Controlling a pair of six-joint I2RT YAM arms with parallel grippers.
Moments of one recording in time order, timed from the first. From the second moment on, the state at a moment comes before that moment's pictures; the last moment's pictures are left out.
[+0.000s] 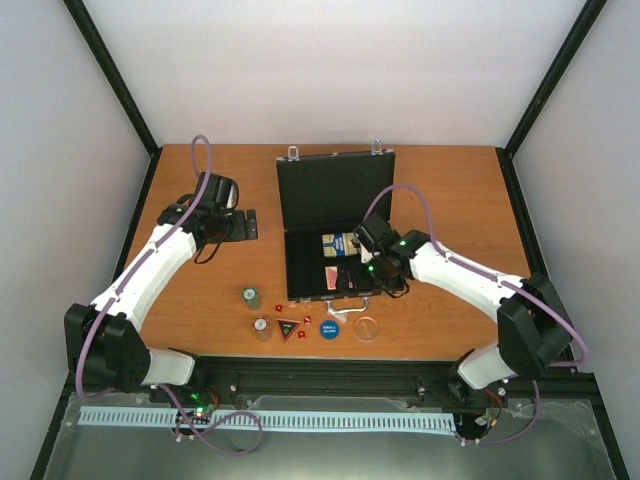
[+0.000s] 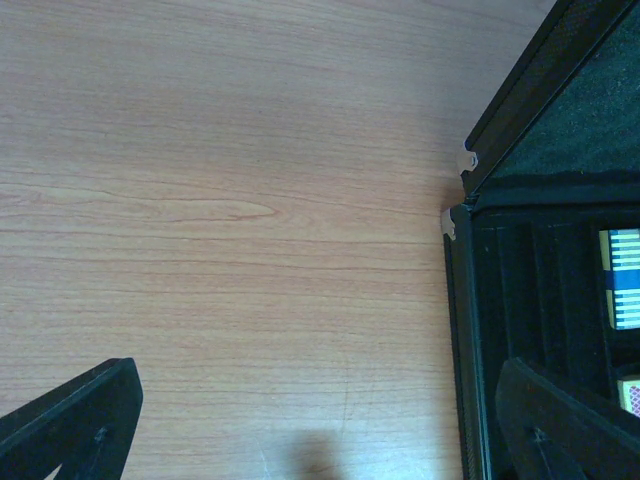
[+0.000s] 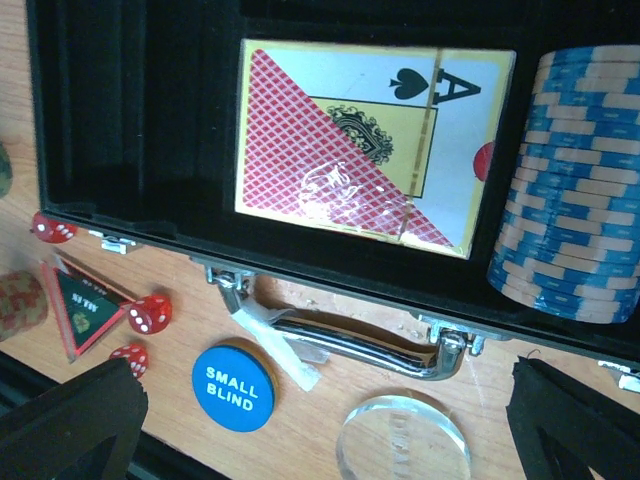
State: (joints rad) left arm -0.29 1.34 1.15 -0.81 -0.09 -0.38; right arm 0.70 1.47 1.02 -0.74 -0.22 0.53
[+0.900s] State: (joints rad) left arm -0.29 1.34 1.15 -0.81 -0.10 -0.37; right arm 0.65 1.64 1.04 -0.67 -0.13 0.54
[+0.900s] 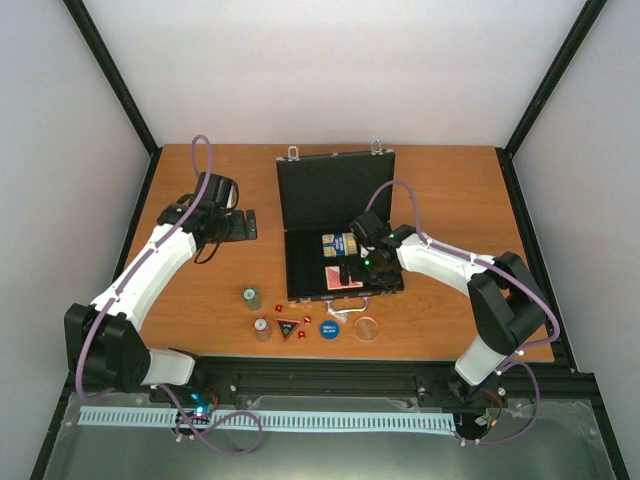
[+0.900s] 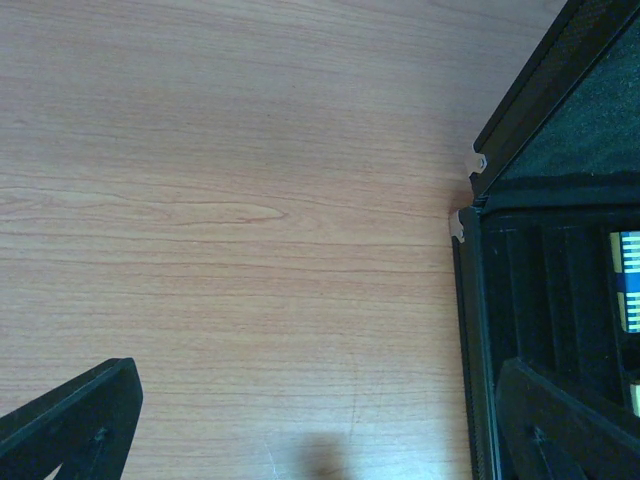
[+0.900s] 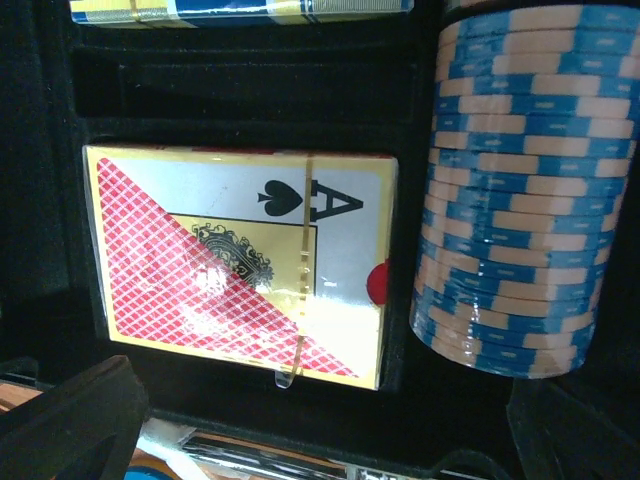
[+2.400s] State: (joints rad) left arm -0.29 1.27 1.35 -0.97 -0.06 -0.37; right arm 1.11 1.65 1.27 -0.98 0.00 0.50
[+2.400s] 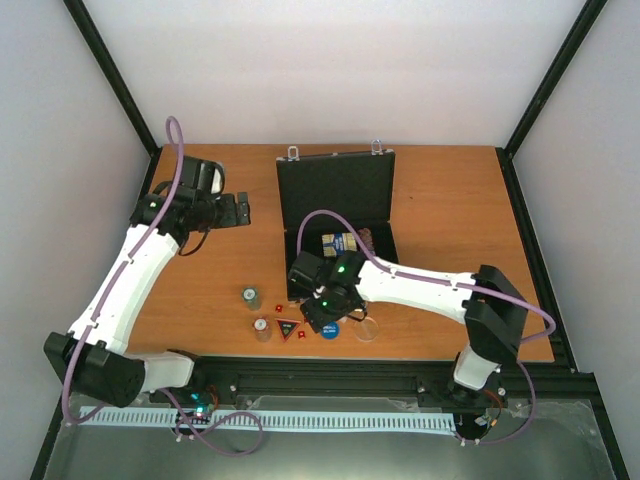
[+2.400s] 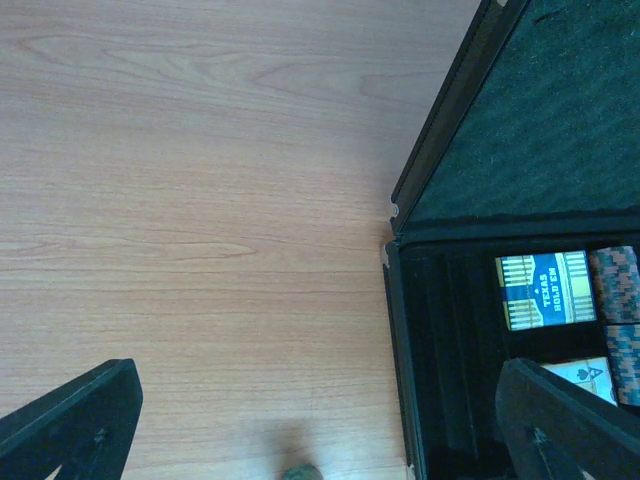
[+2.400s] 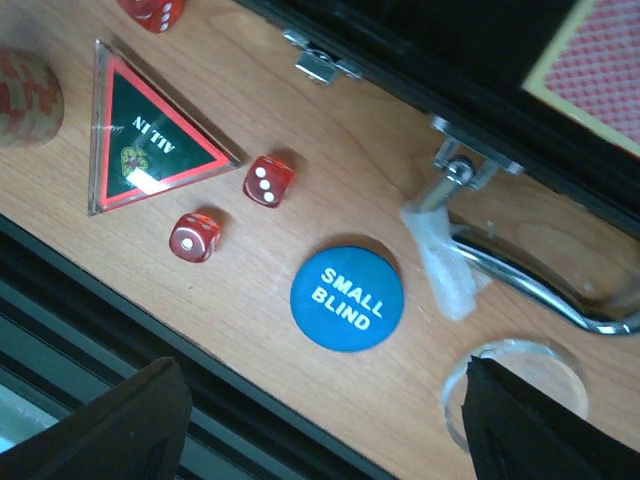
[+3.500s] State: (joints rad) left arm -0.29 1.21 1.34 -1.03 -0.06 -0.37; right arm 1.14 1.95 1.39 -0.89 -0.03 0.50
